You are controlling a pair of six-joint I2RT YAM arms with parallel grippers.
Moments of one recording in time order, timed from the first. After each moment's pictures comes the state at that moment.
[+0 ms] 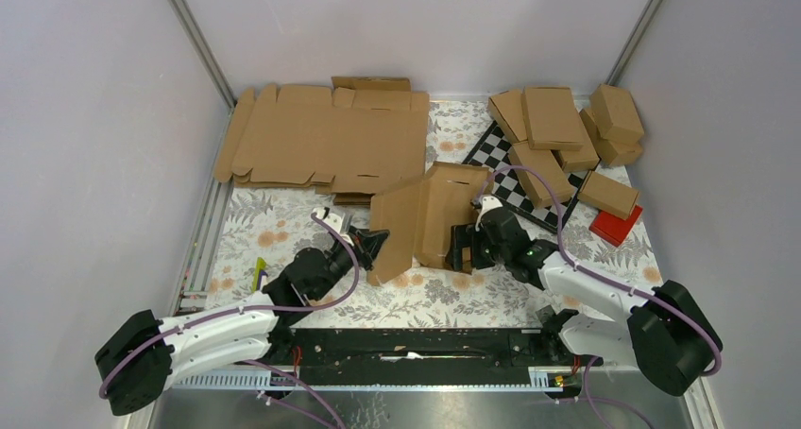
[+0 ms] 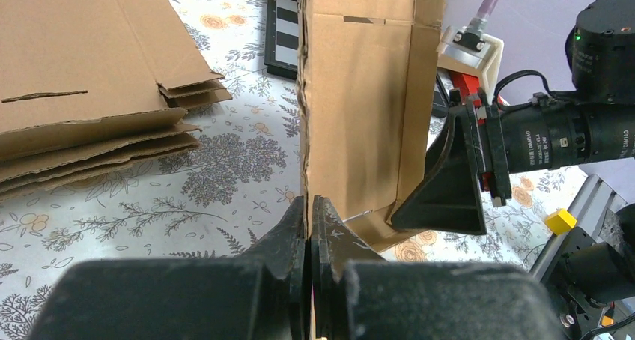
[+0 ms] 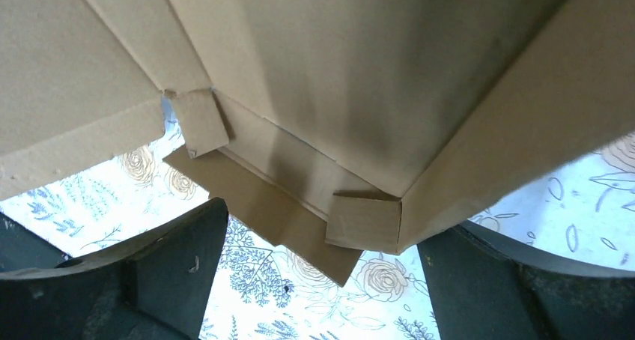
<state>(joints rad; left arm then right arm) -0.93 0.82 0.19 0.62 -0.23 -0.38 0.66 1.14 0.48 -0.14 -0.02 0.47</state>
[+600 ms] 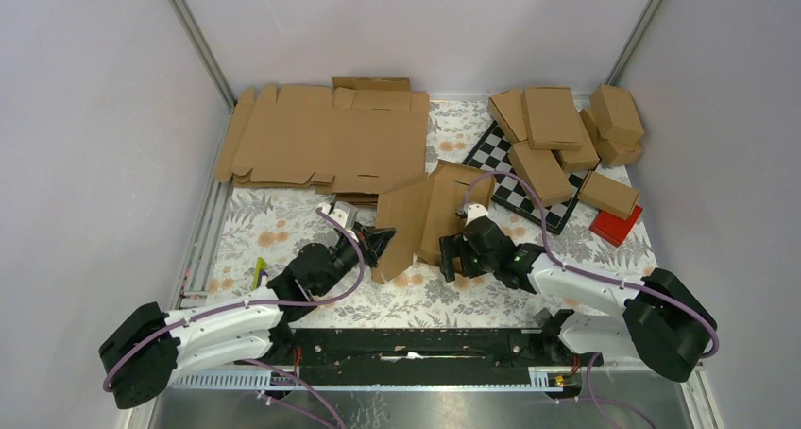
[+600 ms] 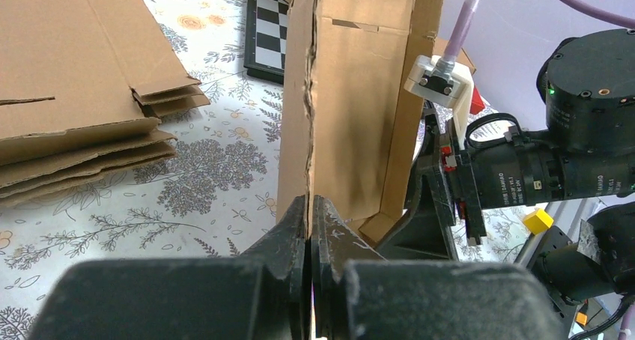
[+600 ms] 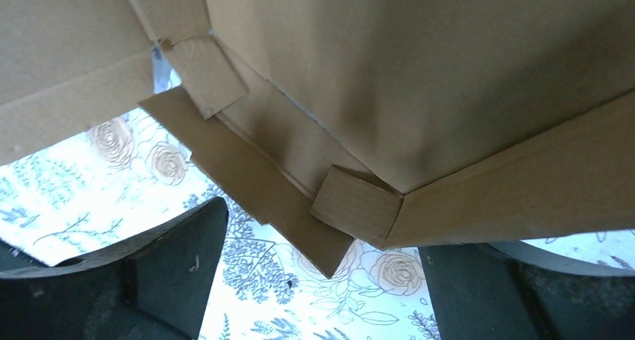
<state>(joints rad) -0.93 0.89 0.23 0.64 -0.19 -0.41 0.81 1.20 0.50 -0.16 0.07 0.47</state>
